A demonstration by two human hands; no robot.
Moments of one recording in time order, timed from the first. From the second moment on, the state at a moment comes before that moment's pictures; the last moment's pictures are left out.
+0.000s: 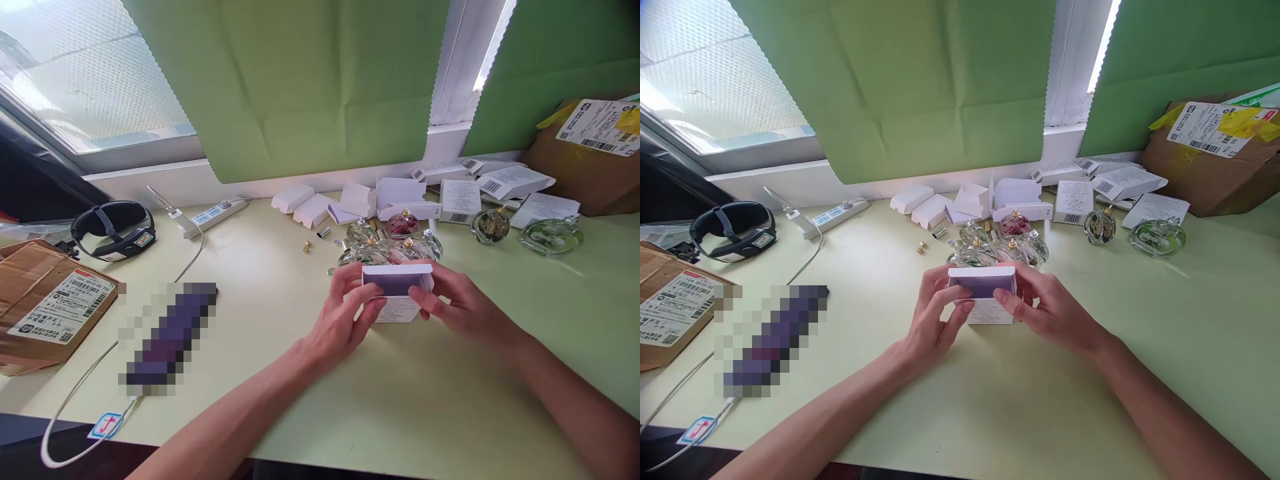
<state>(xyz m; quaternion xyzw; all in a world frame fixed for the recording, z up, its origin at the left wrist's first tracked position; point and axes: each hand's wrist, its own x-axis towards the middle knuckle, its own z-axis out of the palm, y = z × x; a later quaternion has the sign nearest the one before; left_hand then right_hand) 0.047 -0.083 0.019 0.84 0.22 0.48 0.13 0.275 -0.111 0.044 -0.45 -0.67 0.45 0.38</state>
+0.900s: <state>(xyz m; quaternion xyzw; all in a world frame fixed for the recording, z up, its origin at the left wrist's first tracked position) 0.035 -0.070 0.030 0.78 0.25 0.56 0.09 0.284 -0.111 0.053 -0.49 -0.62 0.40 0.46</state>
